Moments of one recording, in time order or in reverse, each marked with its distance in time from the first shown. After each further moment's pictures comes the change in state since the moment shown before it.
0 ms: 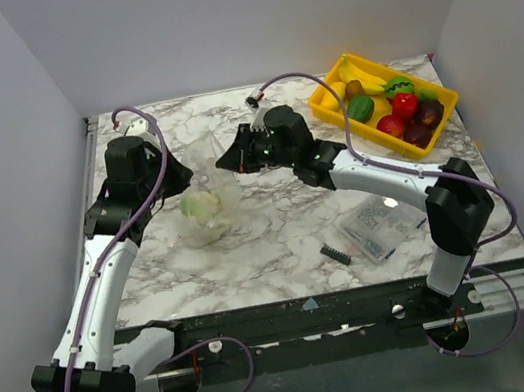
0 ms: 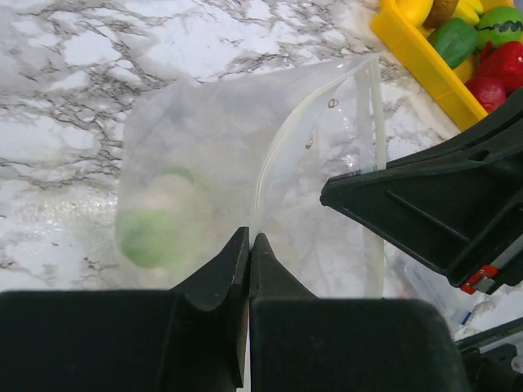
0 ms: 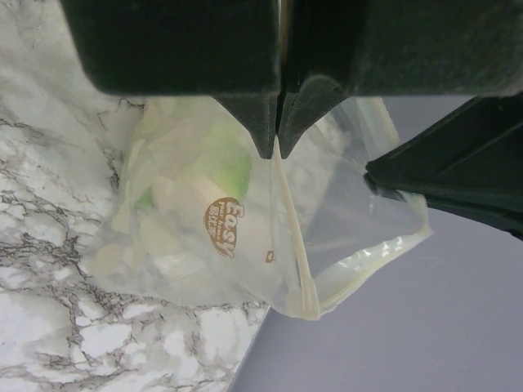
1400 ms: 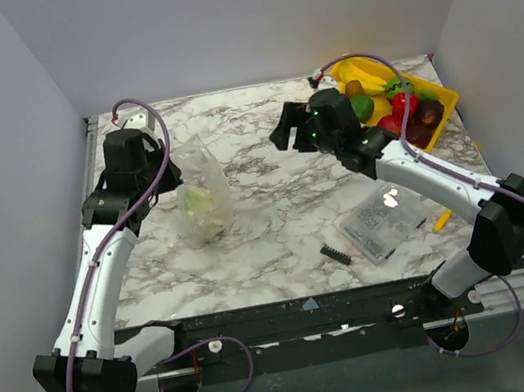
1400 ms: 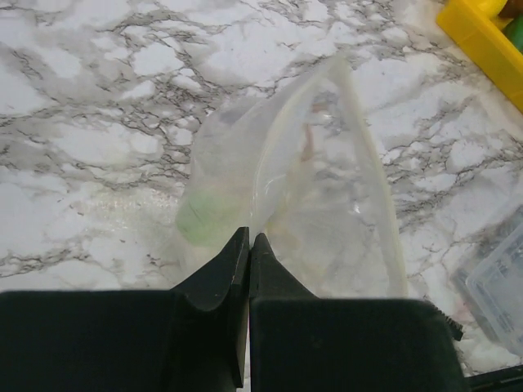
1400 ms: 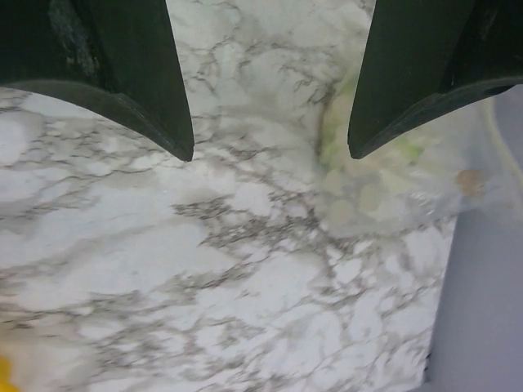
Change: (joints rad) left arm 0.026 0.052 0.037 -0.060 -0.089 0.122; right arm -0.135 -0.217 -0.093 -0.308 0.343 -0.144
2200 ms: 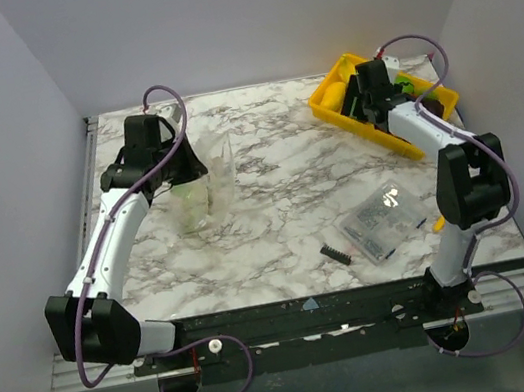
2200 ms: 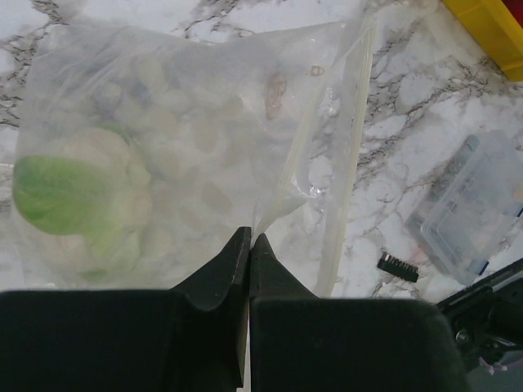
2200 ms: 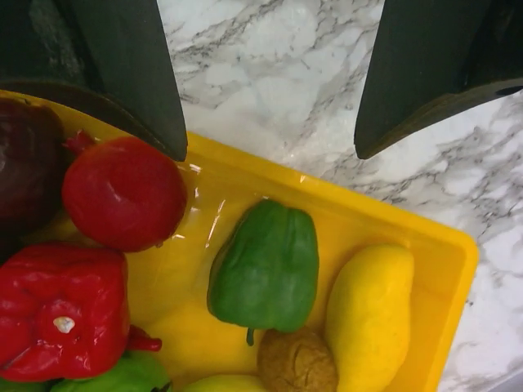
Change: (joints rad) left arm 0.000 0.224 0.097 -0.004 0.235 0.007; right arm -0.484 0.273 0.093 -0.068 0.203 -0.140
